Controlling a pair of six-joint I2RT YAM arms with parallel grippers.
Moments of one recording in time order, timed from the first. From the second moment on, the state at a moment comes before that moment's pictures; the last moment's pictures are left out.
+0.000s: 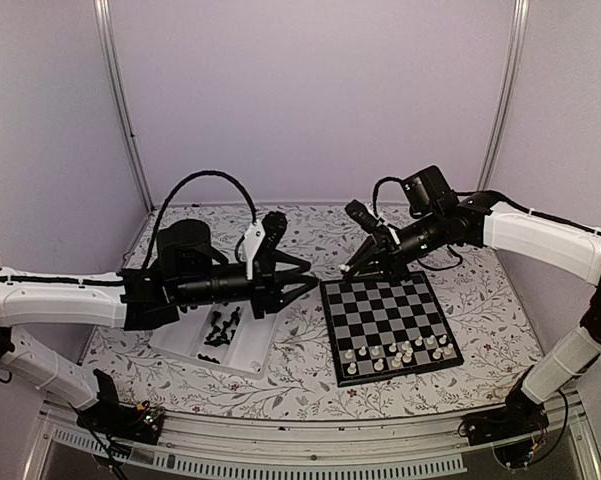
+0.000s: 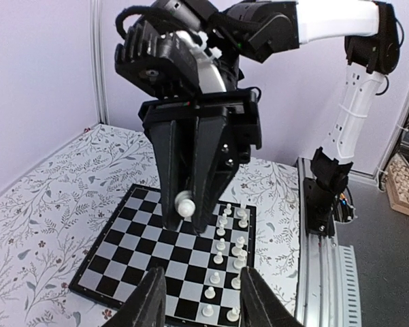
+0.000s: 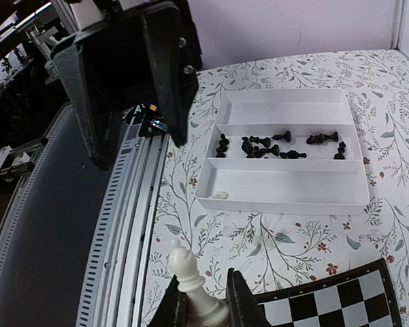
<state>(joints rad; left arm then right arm) -1.03 1.30 0.80 0.36 0.23 -0.06 0.66 1.54 1.26 -0.54 -0.93 -0.44</state>
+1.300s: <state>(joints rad) -1.04 1.60 1.09 0.33 0.33 -0.01 0.64 1.47 1.19 -0.56 -0.87 -0.48</state>
